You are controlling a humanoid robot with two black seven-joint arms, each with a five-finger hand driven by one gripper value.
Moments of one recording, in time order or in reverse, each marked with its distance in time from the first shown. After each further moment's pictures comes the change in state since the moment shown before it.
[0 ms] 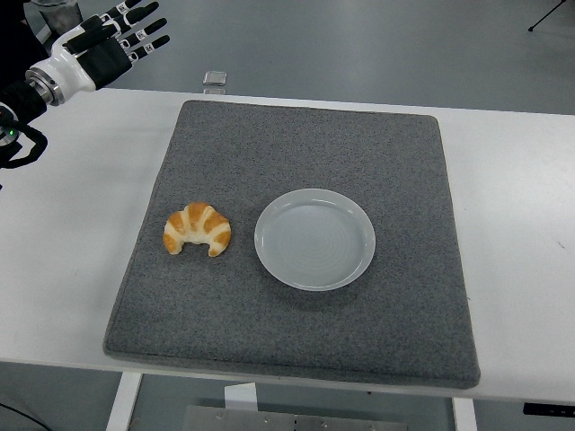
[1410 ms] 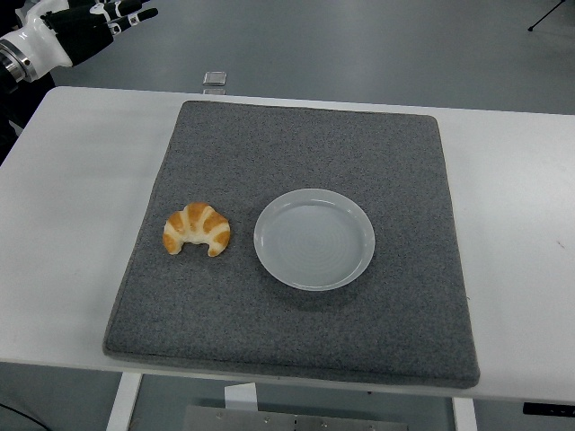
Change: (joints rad) left arm 0.012 0.134 -0.113 -0.187 0.405 -0.035 -0.120; right arm 0.000 0.000 0.000 0.000 0.000 0.000 0.000
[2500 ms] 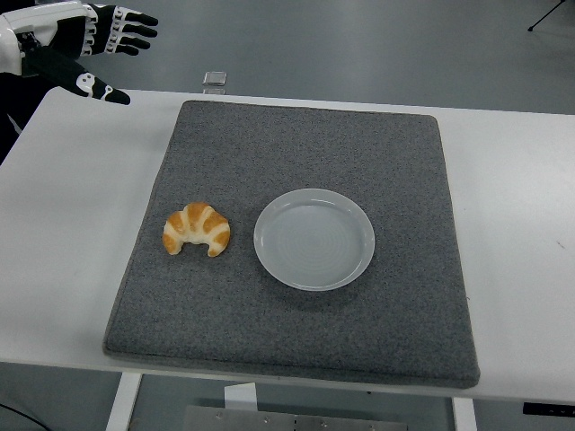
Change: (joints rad) left arm 0.006 0.332 0.012 -0.409 0.687 -0.001 -0.093; right arm 0.000 0.000 0.000 0.000 0.000 0.000 0.000
